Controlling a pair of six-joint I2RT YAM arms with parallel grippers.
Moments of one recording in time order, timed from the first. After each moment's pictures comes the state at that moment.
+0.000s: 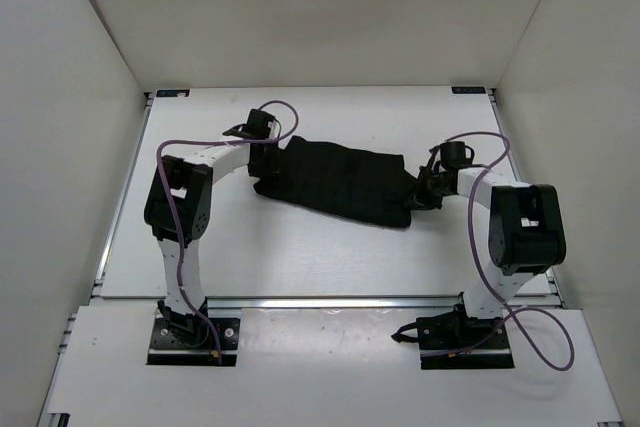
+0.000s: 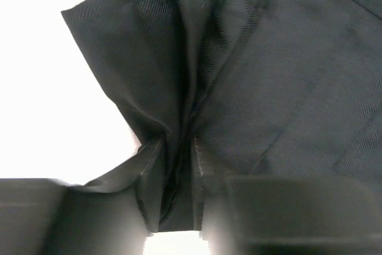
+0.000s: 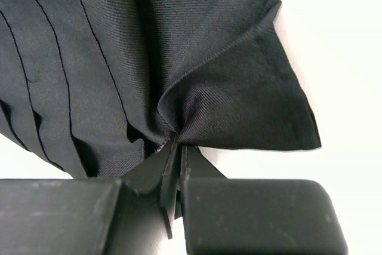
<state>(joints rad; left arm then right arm) -0.33 2.01 1.40 -0.45 -0.06 -0.29 0.03 1.69 0.91 -0.34 -0.38 0.36</state>
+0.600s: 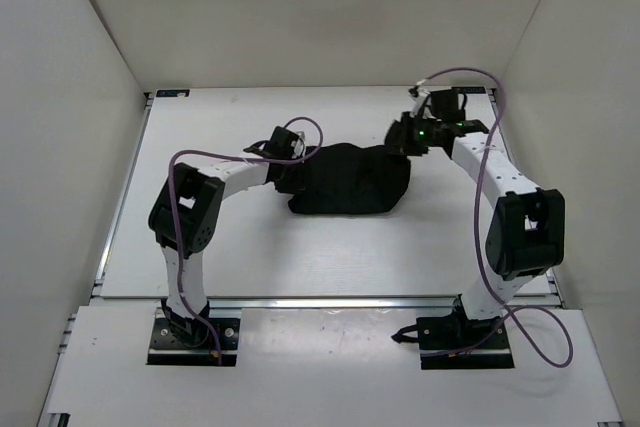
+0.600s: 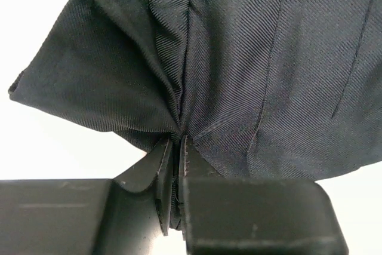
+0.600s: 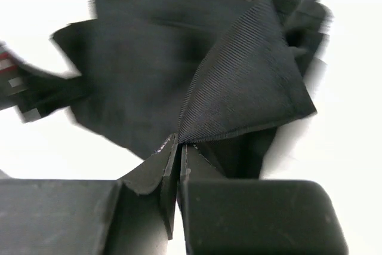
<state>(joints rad) -0.48 1.93 1.24 -0.33 0.08 -0.40 0.11 1.68 1.32 -0.46 -0.44 0.23</state>
